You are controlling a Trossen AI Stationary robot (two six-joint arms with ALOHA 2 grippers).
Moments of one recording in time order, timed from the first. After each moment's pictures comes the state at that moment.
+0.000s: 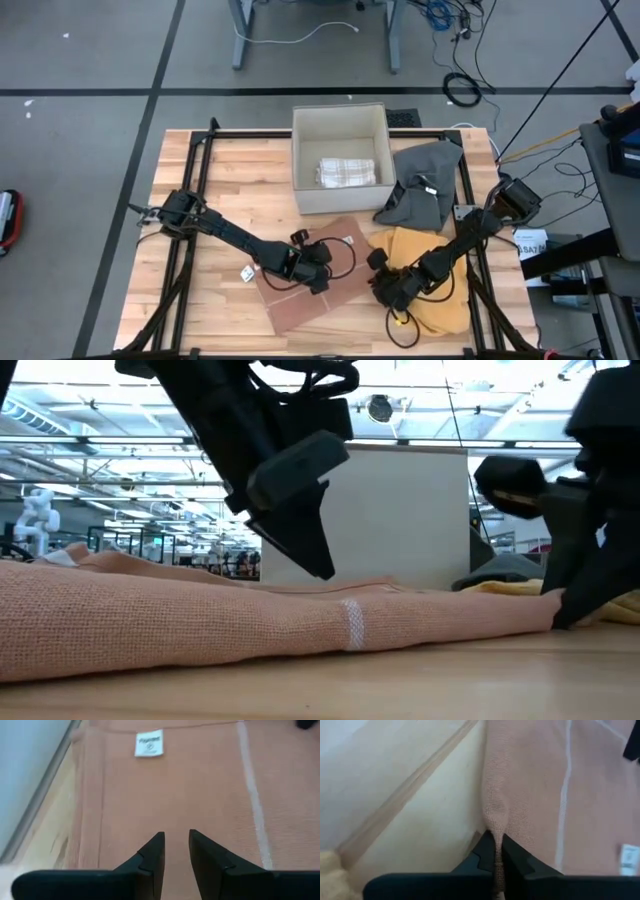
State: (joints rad) left arm -0.37 1.98 1.28 -0.39 -0.47 -0.59; right arm 0.65 1.70 0.72 -0.06 0.39 -0.12
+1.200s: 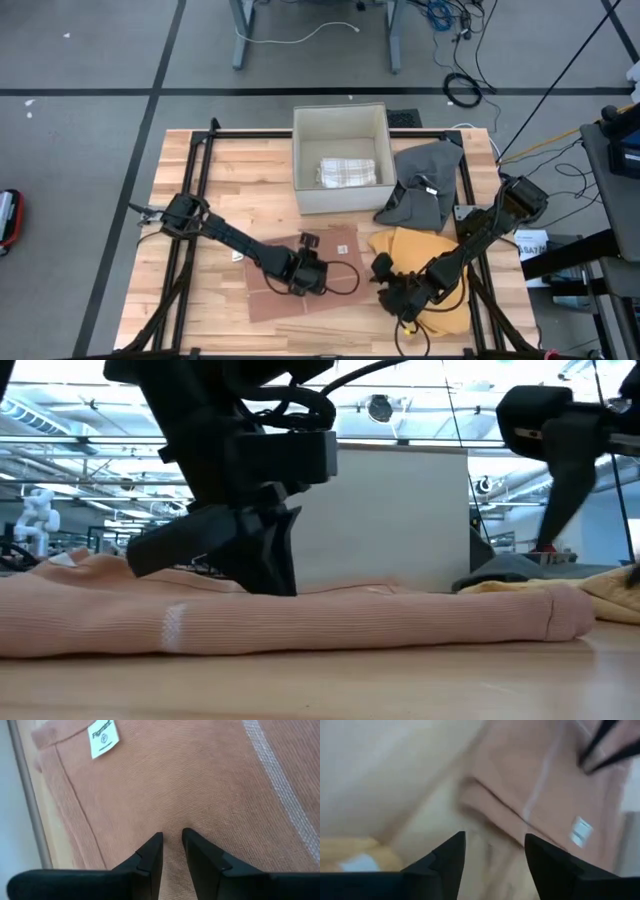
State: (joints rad) left arm -0.40 2.08 1.29 -0.55 -0.38 0.00; right arm 0.73 1.65 0.85 -0.29 0.47 -0.12
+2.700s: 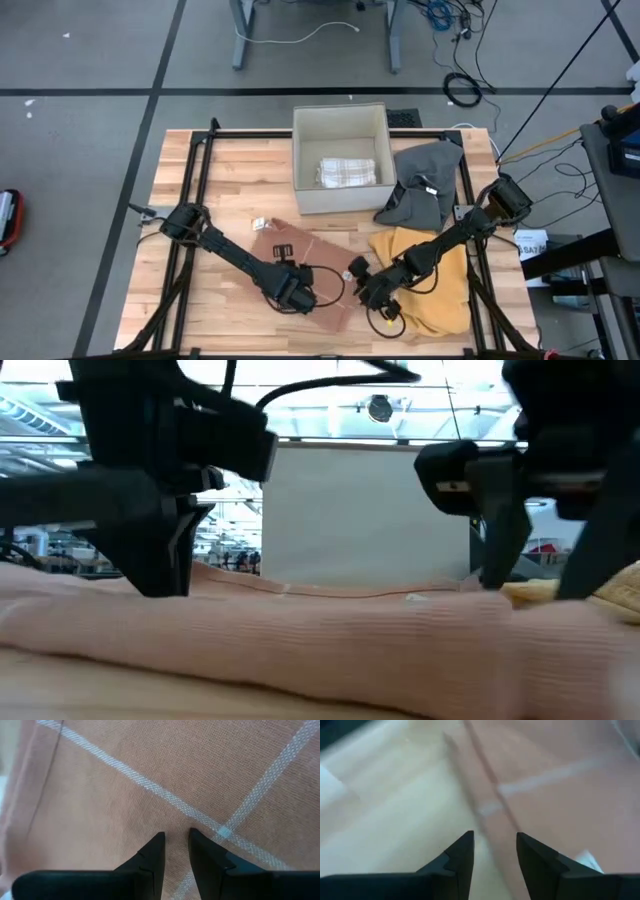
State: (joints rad) left arm -0.50 2.09 1.44 -0.99 -0.30 -0.58; right arm 0.52 1.76 0.85 0.05 0.03 -0.20
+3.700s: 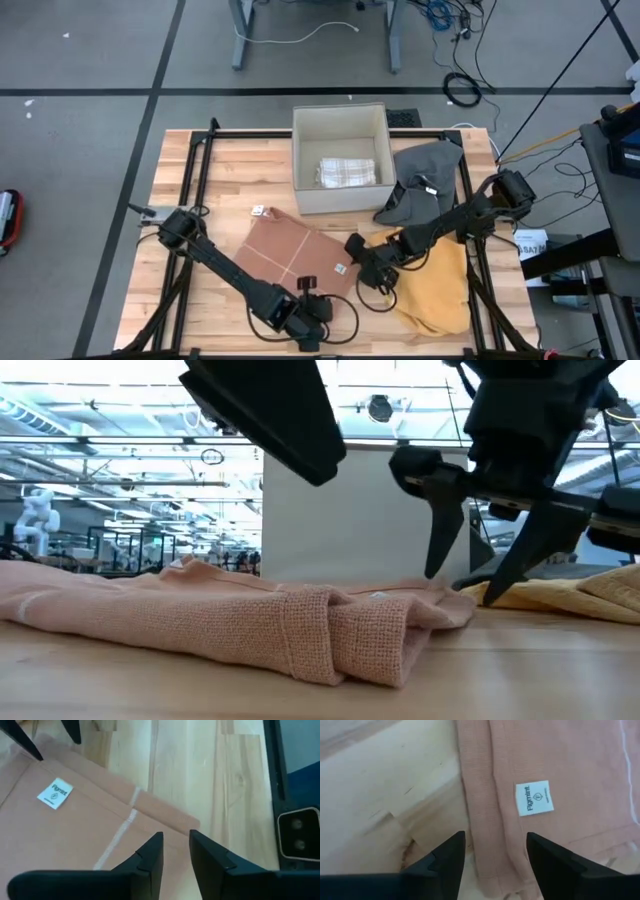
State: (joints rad) left arm -0.61 2.10 1.65 -0.61 -0.33 -0.55; right arm 0.37 1.68 0.85 -0.17 0.09 -0.62
